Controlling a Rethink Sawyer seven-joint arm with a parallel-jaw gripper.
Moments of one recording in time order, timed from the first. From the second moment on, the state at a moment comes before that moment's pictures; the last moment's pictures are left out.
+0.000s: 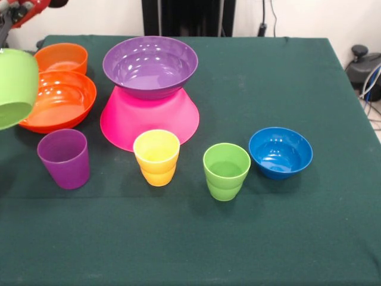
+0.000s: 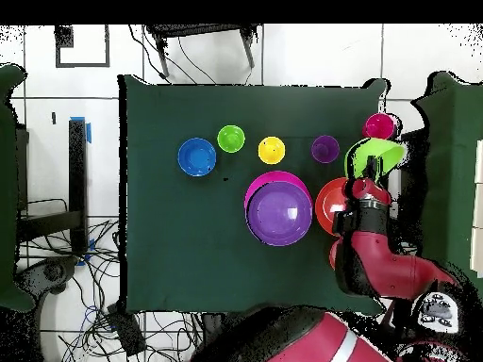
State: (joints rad) arm -0.47 -0.45 -0.39 1.59 -0.62 -0.99 2.98
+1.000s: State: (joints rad) arm -0.30 -0.60 -0.46 1.64 -0.52 -0.85 2.98
